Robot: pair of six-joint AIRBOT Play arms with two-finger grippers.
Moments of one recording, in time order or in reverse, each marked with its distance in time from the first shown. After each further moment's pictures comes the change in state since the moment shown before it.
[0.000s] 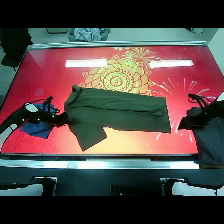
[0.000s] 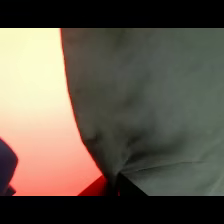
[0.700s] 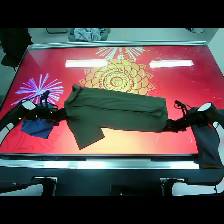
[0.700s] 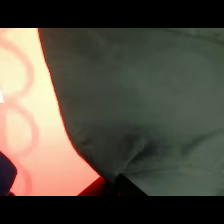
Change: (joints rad) left arm 0.000 0.062 0.051 0.008 0.014 -0.006; right arm 0.077 -0.064 -0.194 0.269 -0.240 0.018
